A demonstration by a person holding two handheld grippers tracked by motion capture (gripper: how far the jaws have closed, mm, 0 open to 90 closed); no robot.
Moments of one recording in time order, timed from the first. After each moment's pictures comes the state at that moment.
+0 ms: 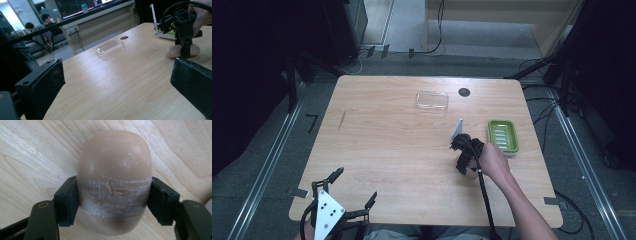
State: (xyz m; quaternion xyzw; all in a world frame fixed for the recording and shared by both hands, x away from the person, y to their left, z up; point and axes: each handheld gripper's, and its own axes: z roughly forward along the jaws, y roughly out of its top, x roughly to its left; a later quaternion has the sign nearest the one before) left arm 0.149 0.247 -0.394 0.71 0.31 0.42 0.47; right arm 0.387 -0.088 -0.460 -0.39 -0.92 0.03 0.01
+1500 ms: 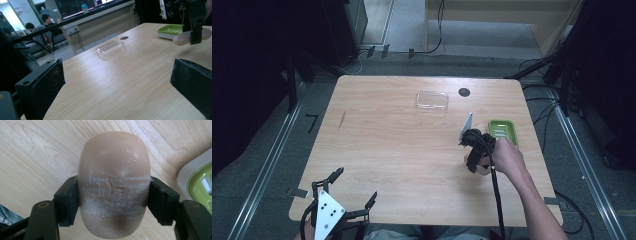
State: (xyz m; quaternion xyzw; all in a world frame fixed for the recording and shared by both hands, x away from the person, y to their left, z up) left arm 0.149 0.247 -0.394 0.71 0.31 0.42 0.47; right arm 0.379 -0.111 -0.418 -0.38 -0.93 0.03 0.02
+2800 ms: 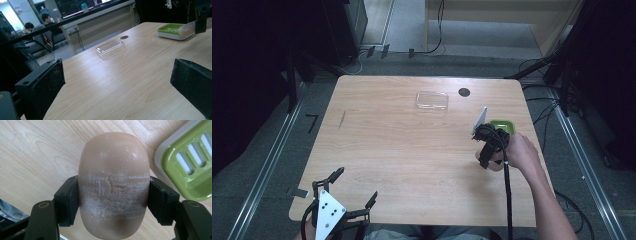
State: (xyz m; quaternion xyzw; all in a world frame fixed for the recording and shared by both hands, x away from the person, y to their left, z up) left arm 0.150 0.246 -0.394 0.71 0.31 0.42 0.47; right arm 0.386 -0.145 -0.403 -0.40 -0.92 0.03 0.02
